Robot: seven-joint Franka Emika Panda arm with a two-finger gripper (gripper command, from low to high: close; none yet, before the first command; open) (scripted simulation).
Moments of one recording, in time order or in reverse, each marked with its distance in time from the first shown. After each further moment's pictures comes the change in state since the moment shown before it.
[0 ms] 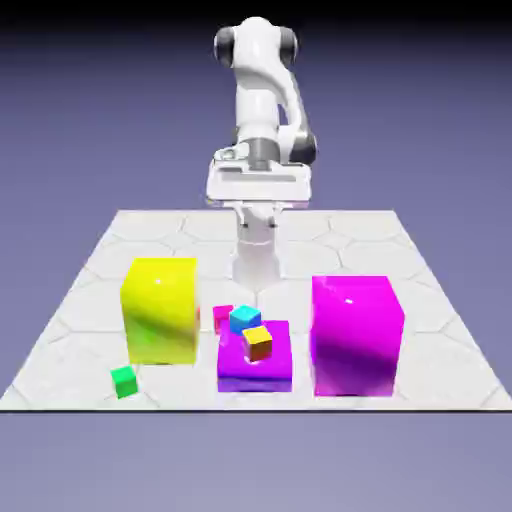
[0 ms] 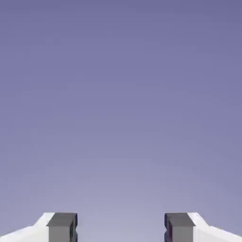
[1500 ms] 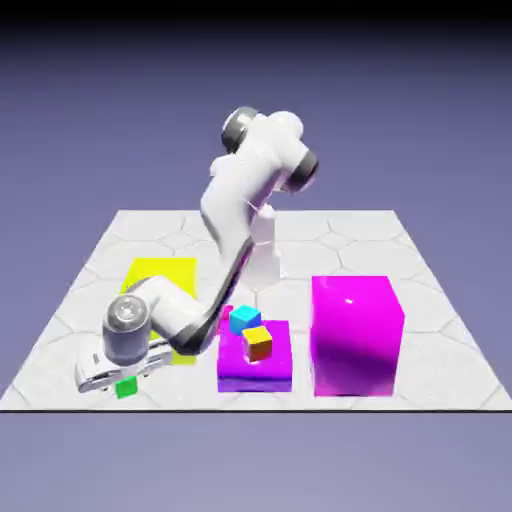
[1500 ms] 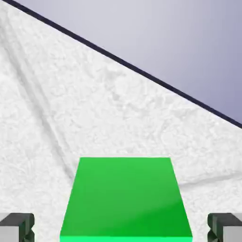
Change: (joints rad) arm 0.305 1.492 -0.779 0.909 0.370 -0.760 -1.039
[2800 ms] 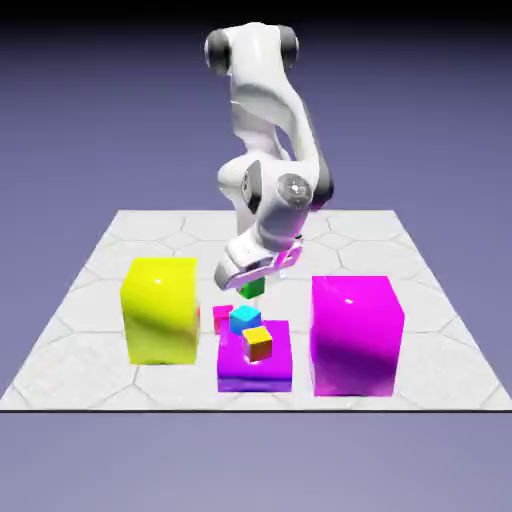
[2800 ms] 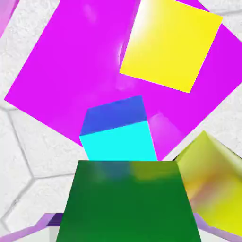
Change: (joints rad) arm 0.481 -1.023 0.078 -0.548 -0.688 -0.300 0.739
